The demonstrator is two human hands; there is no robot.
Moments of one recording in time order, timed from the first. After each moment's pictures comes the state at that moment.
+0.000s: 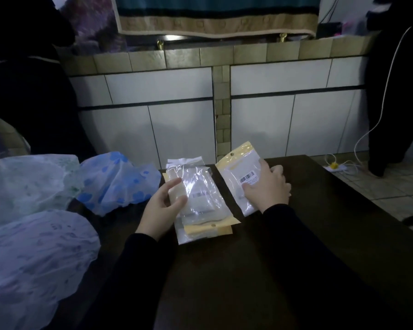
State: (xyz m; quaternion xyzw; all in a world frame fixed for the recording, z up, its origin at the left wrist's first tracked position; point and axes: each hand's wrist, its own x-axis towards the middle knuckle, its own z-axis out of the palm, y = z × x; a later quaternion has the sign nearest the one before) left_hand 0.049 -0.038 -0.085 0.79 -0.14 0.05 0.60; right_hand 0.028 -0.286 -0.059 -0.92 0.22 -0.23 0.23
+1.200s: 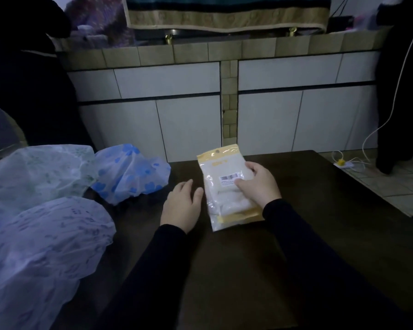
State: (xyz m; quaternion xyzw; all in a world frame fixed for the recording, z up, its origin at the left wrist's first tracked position) left_hand 0.035 -0.062 -0.082 0.93 -0.10 0.12 0.33; right_hand 0.014 -0.248 -0.047 -0.83 0.14 -0.15 0.51
